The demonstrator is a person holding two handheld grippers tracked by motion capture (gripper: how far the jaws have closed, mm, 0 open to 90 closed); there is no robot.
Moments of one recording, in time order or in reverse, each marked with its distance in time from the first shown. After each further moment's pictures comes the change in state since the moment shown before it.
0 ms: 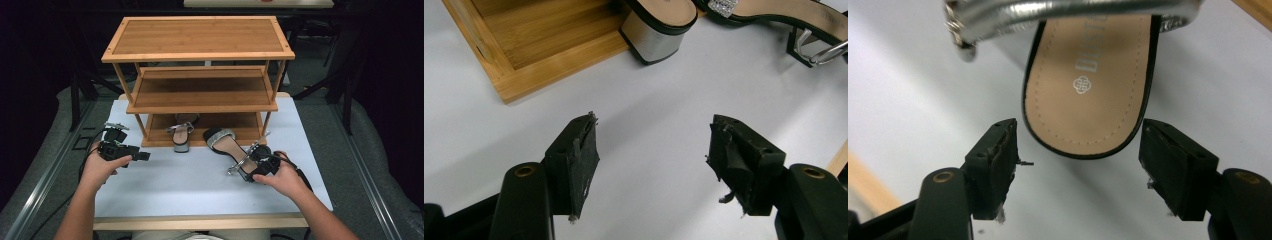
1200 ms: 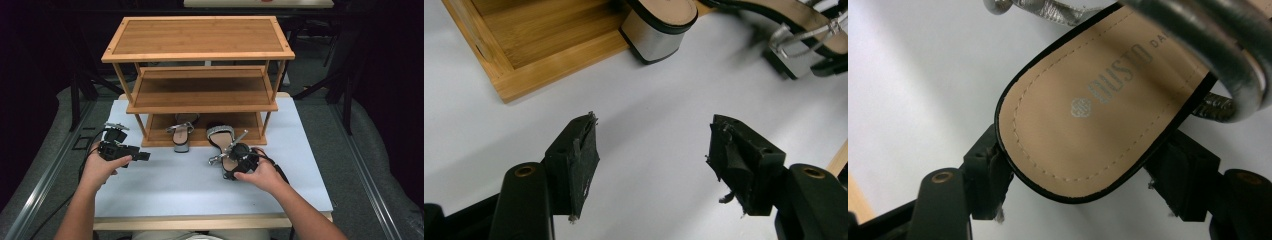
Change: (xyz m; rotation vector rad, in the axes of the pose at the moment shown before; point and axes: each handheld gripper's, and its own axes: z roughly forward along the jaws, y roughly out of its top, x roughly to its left) left arm 0.000 0.000 0.001 0.005 -0.001 -0.001; right arm 0.024 0.042 0.026 -0.095 0.078 -0.168
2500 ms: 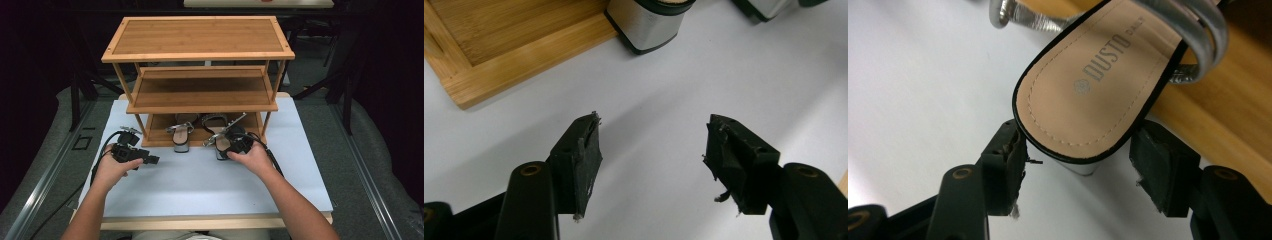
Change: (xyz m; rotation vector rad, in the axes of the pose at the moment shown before) left arm -0.006 0.002 0.035 0.046 -0.008 0.025; right arm -0.032 0.041 0.007 -0.083 -0.047 0.156
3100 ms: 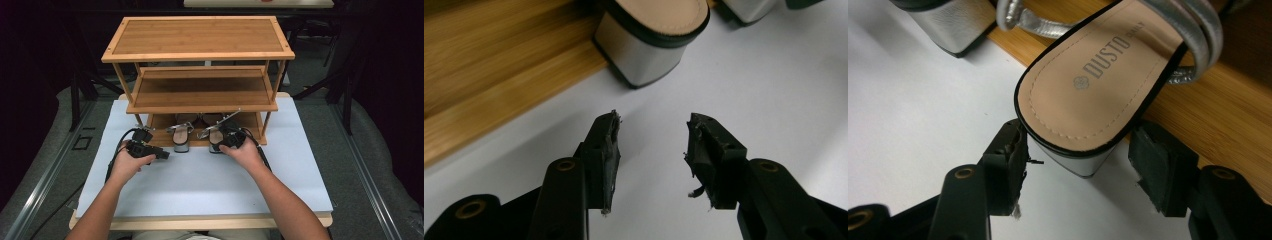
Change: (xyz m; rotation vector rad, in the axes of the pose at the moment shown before) left arm -0.001 0.021 0.043 -0.020 -0.013 0.026; right arm 0.001 0.022 0.016 -0.047 0.026 0.090
